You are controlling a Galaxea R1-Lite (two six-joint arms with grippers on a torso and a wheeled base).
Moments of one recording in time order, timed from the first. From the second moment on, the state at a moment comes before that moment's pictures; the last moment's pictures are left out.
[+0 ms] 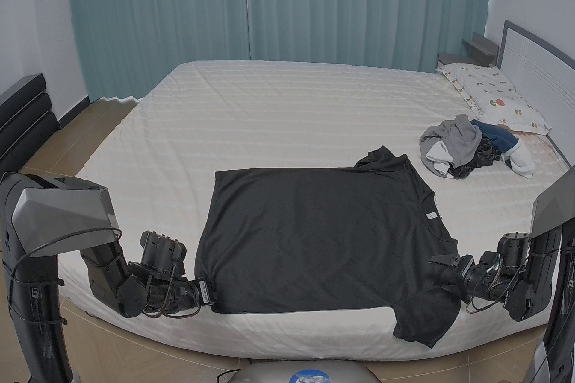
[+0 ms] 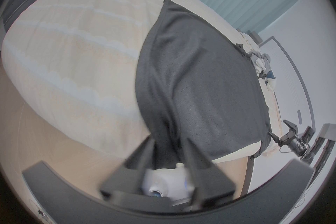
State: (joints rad) left arm -0.29 2.26 -0.57 -0.77 -0.18 -0.54; right arm -0.05 2.34 -0.19 -1.55 0.46 0.90
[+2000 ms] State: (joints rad) left arm -0.29 2.27 -0.47 -1.00 -0.16 -0.69; right arm -0.13 2.42 -0.23 -1.55 0.31 0.55
